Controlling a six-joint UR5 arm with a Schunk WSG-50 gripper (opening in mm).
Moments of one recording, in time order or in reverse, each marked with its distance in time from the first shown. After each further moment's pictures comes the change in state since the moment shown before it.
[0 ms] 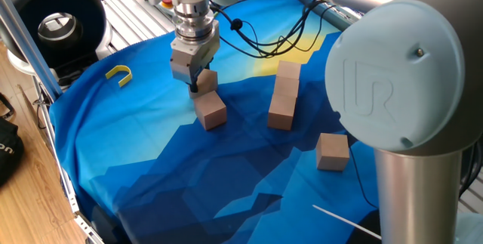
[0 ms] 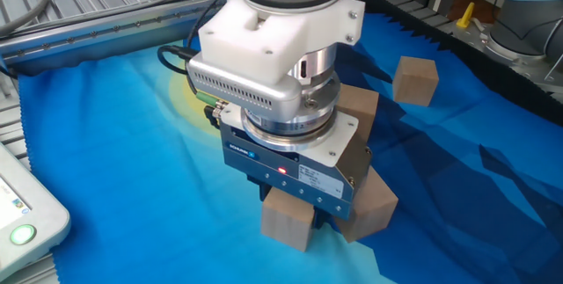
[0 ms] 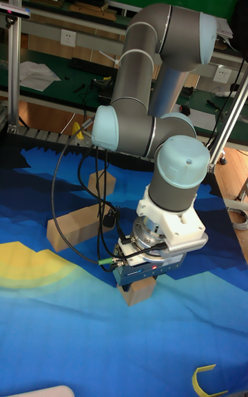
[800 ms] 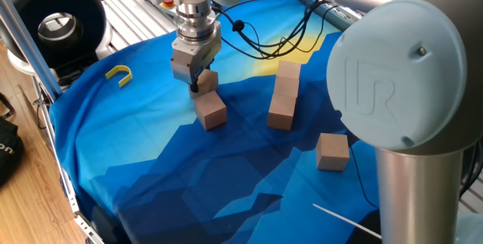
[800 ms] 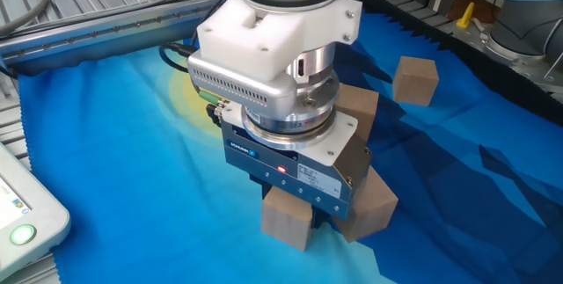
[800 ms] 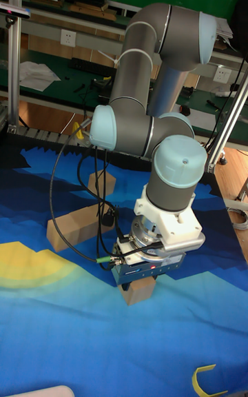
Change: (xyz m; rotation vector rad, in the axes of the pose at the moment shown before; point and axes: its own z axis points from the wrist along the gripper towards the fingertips) arm 0.001 0.000 0.000 -0.011 -0.003 0.041
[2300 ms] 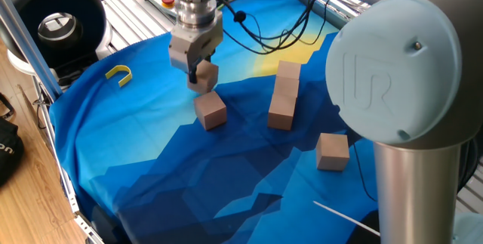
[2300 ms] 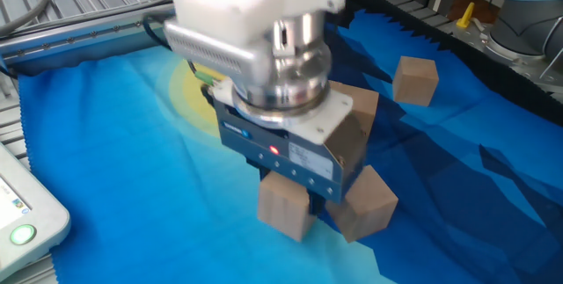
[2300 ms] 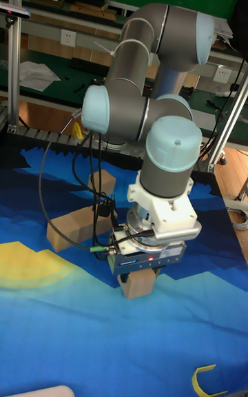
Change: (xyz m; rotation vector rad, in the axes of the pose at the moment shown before) arm -0.002 -0.014 -0.042 -0.034 0.000 0.066
